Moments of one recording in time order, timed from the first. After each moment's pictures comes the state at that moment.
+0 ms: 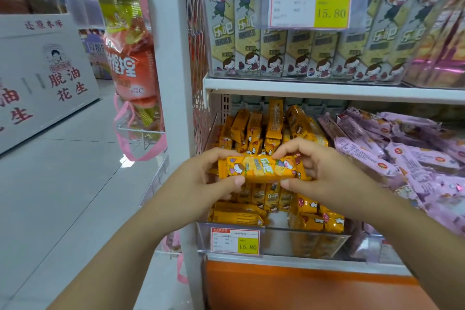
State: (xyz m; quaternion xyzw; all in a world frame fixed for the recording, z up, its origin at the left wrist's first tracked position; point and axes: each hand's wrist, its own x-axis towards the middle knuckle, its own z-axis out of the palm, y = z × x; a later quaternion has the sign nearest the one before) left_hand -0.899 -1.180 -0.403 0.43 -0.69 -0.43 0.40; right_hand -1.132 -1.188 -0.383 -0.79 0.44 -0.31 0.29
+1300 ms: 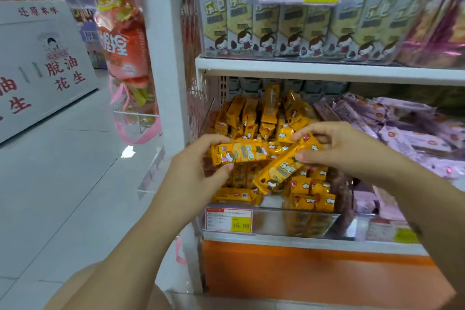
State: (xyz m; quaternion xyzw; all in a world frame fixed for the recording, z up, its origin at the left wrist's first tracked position) left_hand -0.910 -1.171 -0.427 0.47 -0.69 -0.28 0.48; right_hand -1.161 -1.201 -0.374 -0.71 0.53 -0.29 0.37
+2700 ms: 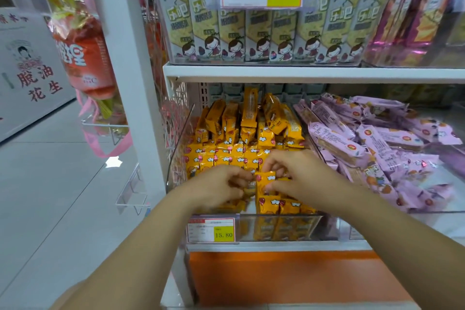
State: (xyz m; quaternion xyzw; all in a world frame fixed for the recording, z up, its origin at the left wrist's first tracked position) left_hand -0.957 -1.234 -0.447 0.48 -0.76 -0.41 0.14; right_hand -1.148 -1.194 -0.410 -0.80 0.54 -0.20 0.17
